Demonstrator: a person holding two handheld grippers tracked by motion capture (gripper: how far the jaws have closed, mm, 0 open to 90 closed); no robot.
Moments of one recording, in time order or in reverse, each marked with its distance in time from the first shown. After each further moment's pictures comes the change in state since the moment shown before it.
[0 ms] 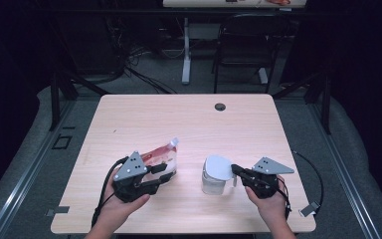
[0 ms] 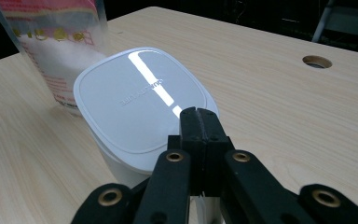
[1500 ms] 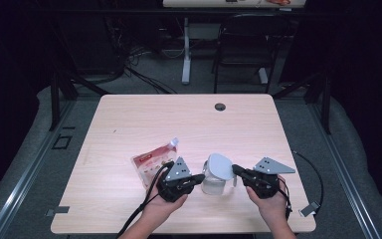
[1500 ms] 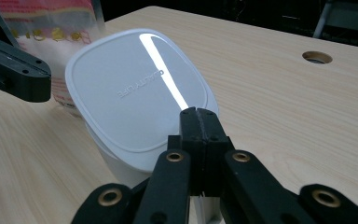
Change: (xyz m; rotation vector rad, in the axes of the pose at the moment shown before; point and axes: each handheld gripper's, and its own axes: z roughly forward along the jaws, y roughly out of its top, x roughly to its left) left arm -0.029 -0.002 0.098 0.067 -0.076 0.006; right arm -0.003 -0.003 0.000 0.000 0.000 0.018
